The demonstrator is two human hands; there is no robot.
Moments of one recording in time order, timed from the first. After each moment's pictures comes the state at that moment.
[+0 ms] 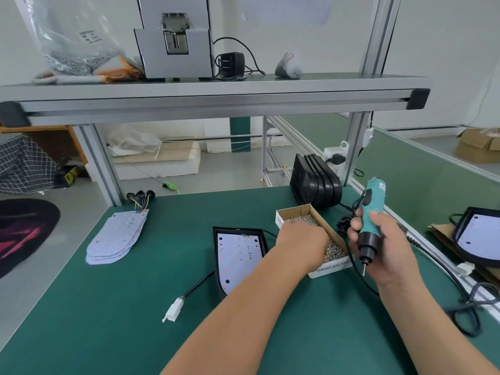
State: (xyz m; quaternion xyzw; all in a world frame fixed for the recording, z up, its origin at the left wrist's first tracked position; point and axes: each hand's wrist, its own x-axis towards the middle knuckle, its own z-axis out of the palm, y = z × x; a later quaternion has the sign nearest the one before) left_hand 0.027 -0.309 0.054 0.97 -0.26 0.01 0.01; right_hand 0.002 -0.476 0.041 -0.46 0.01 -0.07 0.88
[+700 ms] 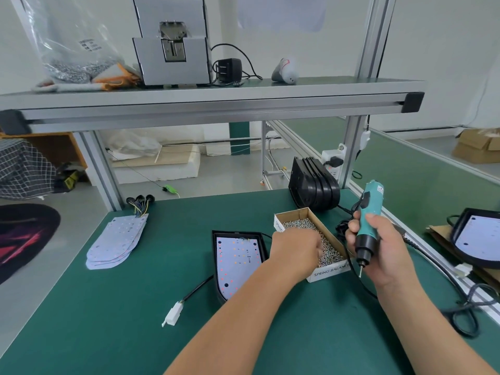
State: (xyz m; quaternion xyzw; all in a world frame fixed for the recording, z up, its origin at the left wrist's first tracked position) left_hand 0.028 -0.304 0.035 0.96 -0.19 0.00 0.20; right_hand 0.006 -0.479 0.037 -0.46 0.01 -0.07 0.89
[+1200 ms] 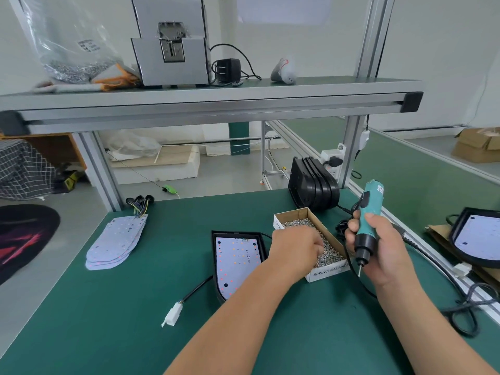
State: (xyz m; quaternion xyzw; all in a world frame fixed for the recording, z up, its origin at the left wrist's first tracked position) left_hand 0.029 -0.302 0.038 0.95 -0.18 -0.02 0.25; right_hand 0.009 -0.480 0.034 -0.46 0.02 -0.07 0.89
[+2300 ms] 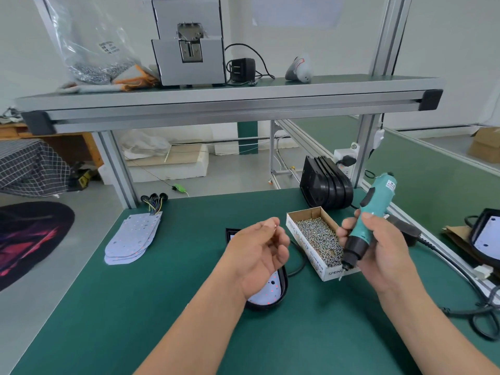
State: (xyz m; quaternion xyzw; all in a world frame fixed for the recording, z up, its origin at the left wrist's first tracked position) left_hand -0.027 -0.206 0.073 0.41 0.07 -0.16 0.89; right_hand -0.002 -0.445 0.038 -0.49 -0.03 -0.09 0.86
